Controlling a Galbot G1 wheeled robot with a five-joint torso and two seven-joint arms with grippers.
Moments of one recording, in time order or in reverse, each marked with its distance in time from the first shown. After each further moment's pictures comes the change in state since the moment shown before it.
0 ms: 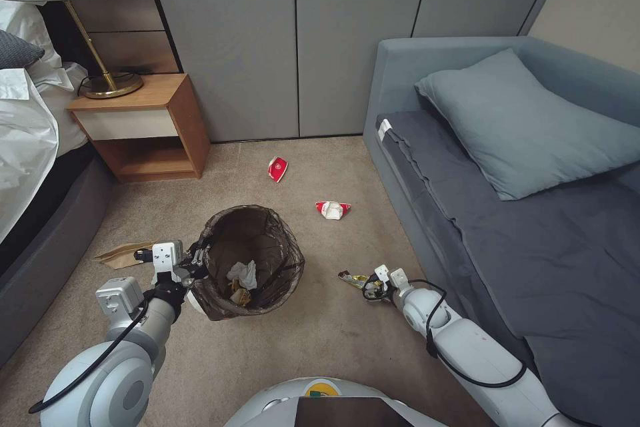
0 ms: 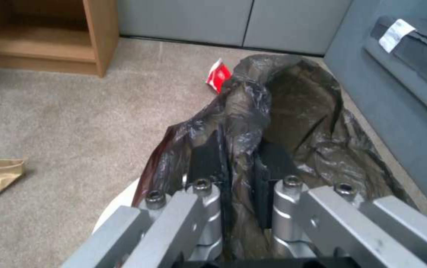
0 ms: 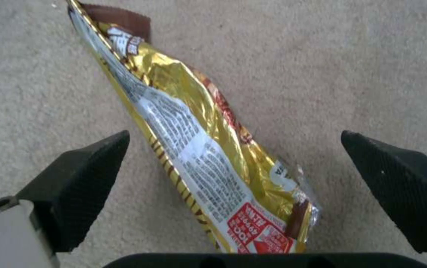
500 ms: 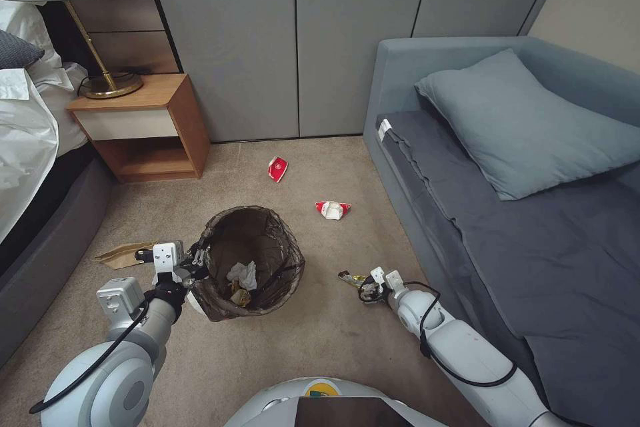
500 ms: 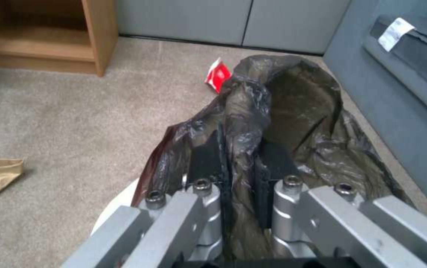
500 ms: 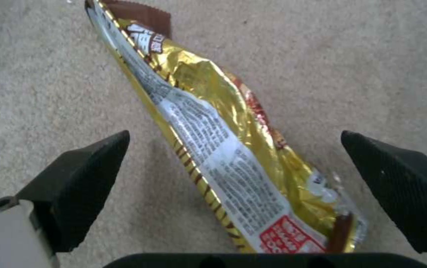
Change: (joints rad) left arm 0.002 0.002 0.002 0.000 0.000 0.000 0.000; right arm 0.011 0.043 -0.010 -0.047 -0.018 0.016 -0.004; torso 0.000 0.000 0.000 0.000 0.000
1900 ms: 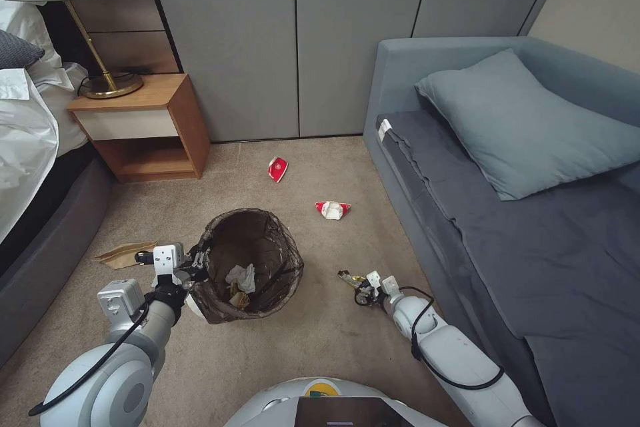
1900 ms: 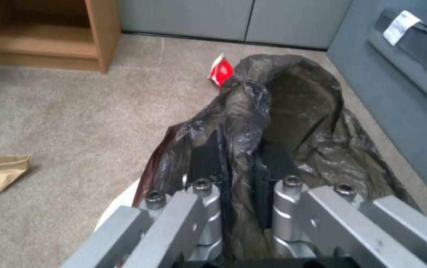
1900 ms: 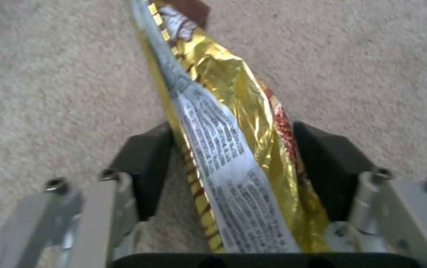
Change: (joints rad) left arm 0.014 0.002 -0.003 0.000 0.010 0.000 0.001; right arm -0.017 0.075 0.066 -0.091 -0.082 0.077 -0.067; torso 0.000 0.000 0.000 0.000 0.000
